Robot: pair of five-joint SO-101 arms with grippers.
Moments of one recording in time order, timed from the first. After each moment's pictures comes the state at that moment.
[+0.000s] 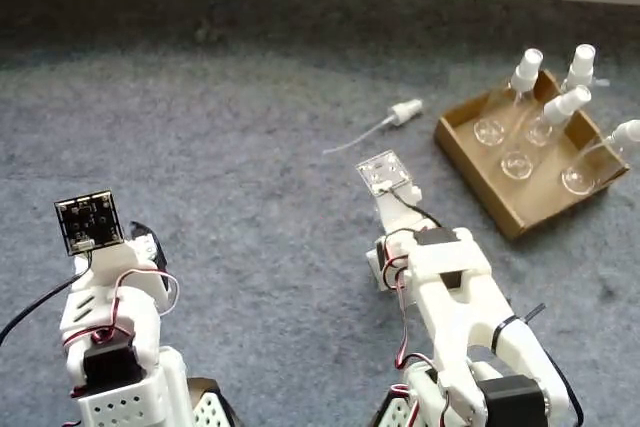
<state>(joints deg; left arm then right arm) -22.0 -104.2 87.1 60.5 4.4 -13.7 -24.1 62.2 41.6 20.1</state>
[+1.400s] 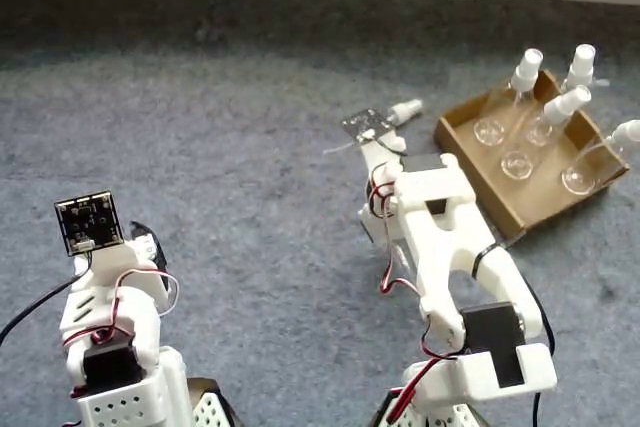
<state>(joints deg) -22.0 -104.2 87.1 60.5 4.4 -14.7 -3.3 31.4 59.6 22.9</state>
